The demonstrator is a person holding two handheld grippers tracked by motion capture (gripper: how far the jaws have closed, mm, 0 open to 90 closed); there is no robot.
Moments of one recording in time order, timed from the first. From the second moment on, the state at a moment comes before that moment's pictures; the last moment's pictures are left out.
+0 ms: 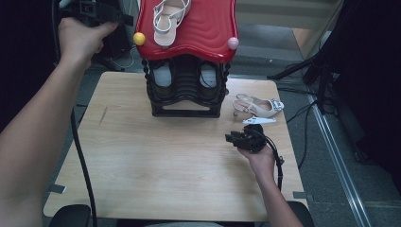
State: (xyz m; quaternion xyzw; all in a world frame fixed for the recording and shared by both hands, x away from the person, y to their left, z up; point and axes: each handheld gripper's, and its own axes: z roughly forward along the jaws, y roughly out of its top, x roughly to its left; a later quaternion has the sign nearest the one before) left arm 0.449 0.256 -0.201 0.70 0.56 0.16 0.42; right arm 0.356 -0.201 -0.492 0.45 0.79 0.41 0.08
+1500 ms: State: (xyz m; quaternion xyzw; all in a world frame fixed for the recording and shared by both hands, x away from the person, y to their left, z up) left arm 0.403 0.285 -0.388 0.69 0.58 0.09 0.41; right arm 0.372 -0.222 -0.492 0.51 0.76 0.41 0.07
